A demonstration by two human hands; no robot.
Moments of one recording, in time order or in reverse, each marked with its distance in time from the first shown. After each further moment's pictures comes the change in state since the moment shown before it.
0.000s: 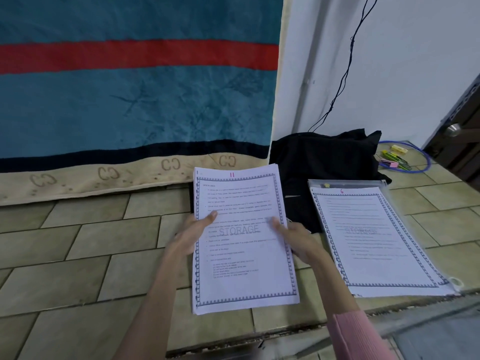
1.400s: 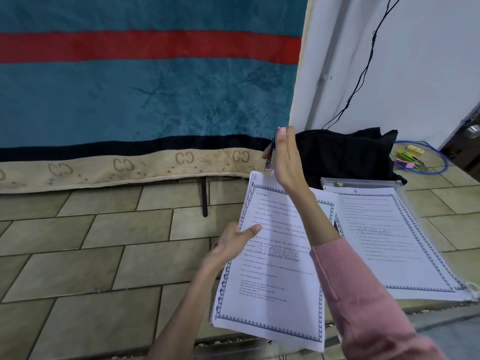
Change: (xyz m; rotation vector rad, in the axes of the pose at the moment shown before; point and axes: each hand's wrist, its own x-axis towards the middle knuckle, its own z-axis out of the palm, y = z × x) left_hand -0.039 -0.009 0.045 0.347 -0.116 0.094; right_hand 0.021 -0.144 0.047 -0.064 0.329 -0.701
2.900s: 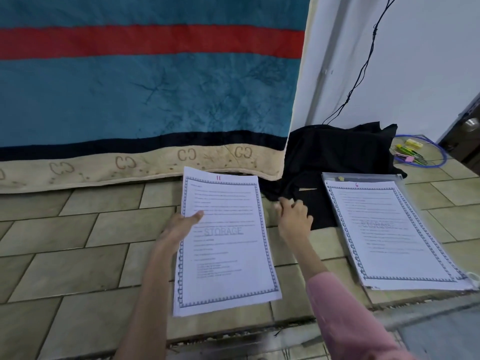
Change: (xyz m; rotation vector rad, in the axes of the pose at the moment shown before) left_hand -0.001 -0.020 -0.100 -0.111 0.326 -0.287; right_hand -0.082 0.128 0.004 -1.011 -0.182 0.410
